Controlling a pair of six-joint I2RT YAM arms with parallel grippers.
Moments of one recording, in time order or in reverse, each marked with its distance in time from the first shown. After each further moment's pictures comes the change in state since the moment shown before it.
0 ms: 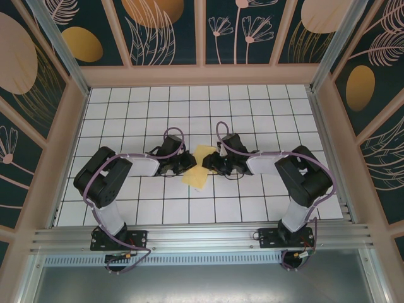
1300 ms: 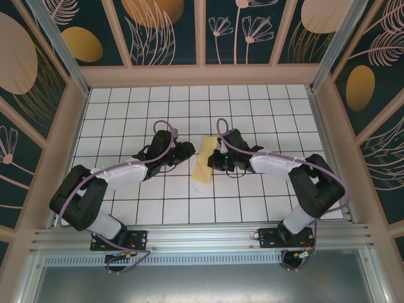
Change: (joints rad) left arm 0.000 -0.290 -0.066 0.033 -0.117 -0.018; right arm 0.023 -0.151 0.105 -0.318 0.150 -0.145
